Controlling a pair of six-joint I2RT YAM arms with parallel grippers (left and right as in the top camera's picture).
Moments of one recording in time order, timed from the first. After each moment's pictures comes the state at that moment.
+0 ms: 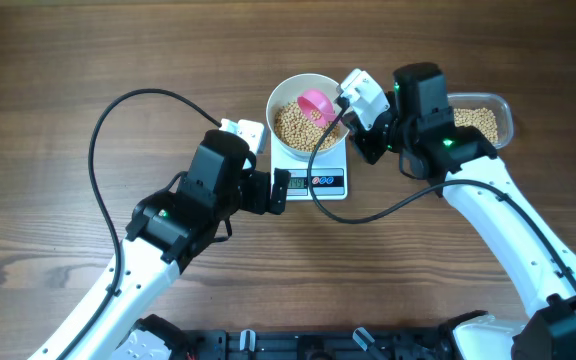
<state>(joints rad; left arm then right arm) -0.54 1.15 0.92 -0.60 0.03 -0.28 0.34 1.48 1.11 -0.43 -0.30 -0.44</state>
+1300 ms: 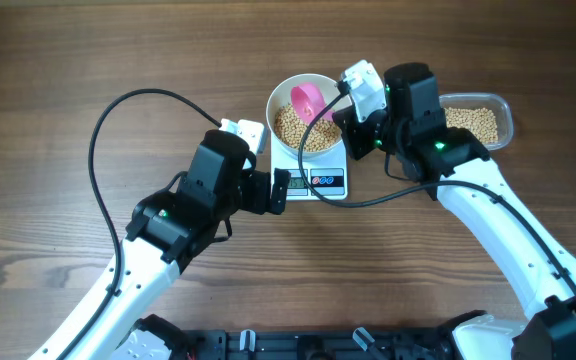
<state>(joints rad) -0.54 1.15 0.92 -0.60 0.03 -0.28 0.37 1.48 1.11 -0.37 -0.30 -0.10</state>
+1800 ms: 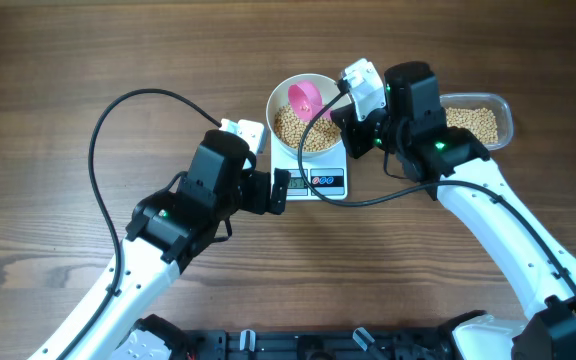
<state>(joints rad) -0.54 1.15 0.92 -0.60 0.03 -0.28 0.37 1.48 1.11 -0.36 -0.31 -0.09</state>
